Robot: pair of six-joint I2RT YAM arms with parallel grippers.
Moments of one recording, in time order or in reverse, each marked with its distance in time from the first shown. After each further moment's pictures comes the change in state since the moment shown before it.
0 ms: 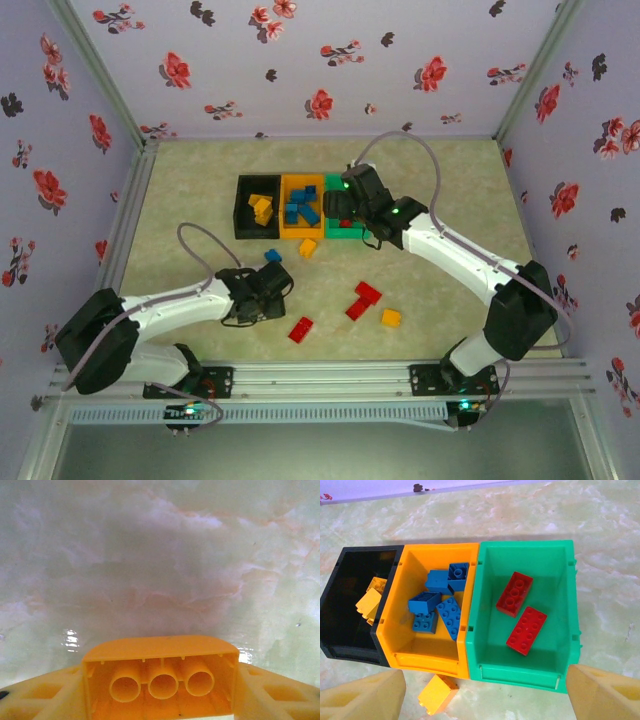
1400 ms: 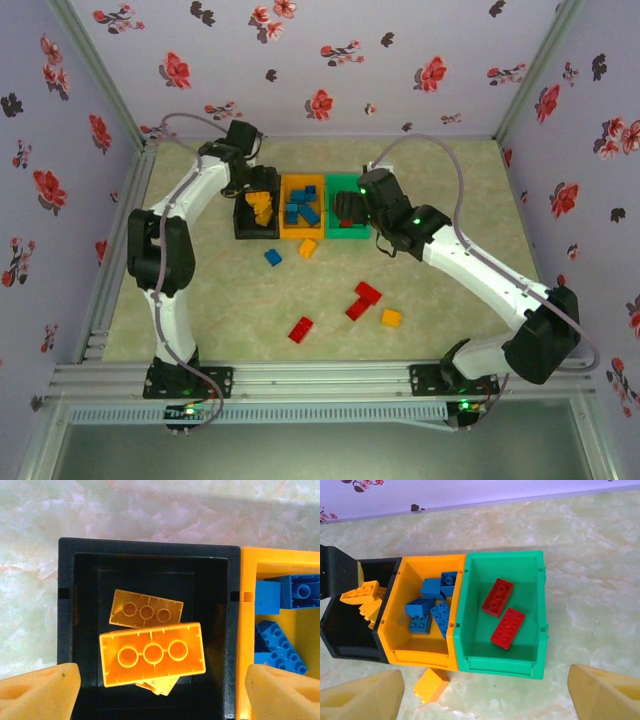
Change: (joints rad) left arm 0.607 0.679 1.077 -0.151 0.172 0.713; right arm 0.000 -0.153 -0.053 -0.053 0.045 -0.002
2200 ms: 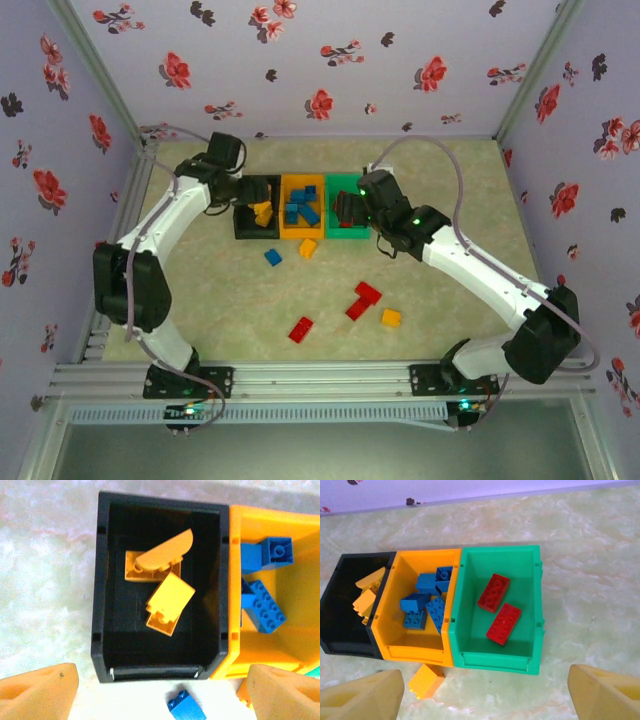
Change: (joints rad) left arm -0.001 -0.324 -0.300 0.051 0.007 -0.020; right arm 0.000 0.000 -0.012 -0.017 0.003 -0.003
